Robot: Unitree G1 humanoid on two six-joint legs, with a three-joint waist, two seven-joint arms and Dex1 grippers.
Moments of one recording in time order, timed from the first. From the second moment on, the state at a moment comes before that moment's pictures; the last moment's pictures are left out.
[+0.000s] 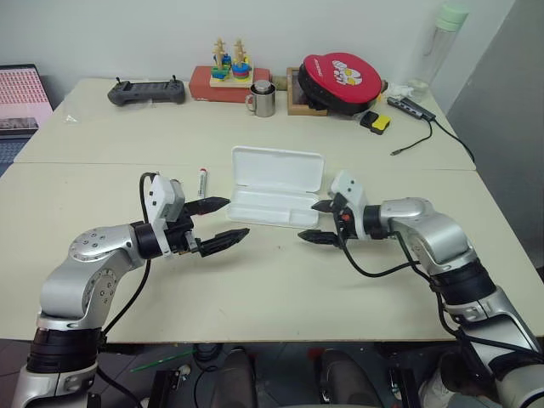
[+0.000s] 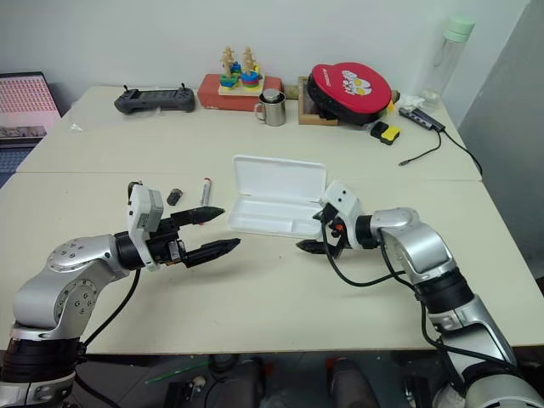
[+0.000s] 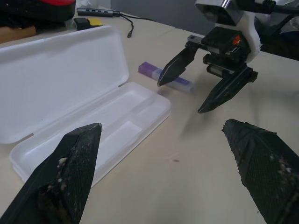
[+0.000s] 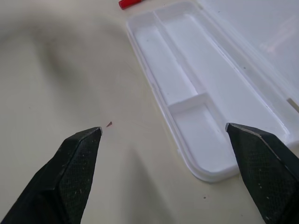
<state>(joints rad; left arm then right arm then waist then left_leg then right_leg) -0.27 0.71 0.15 -0.20 -0.59 0.52 -0.99 -0.74 -0.48 0.35 0.11 0.25 0.71 0.90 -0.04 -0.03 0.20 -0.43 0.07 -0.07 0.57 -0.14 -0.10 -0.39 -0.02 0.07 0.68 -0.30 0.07</state>
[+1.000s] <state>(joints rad) -0.31 0.69 0.16 -0.17 -0.59 0.56 -0.94 -0.83 -0.37 0.44 0.33 0.06 0.54 1.00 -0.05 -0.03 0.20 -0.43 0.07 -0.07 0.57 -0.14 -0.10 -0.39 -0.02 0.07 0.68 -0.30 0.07</state>
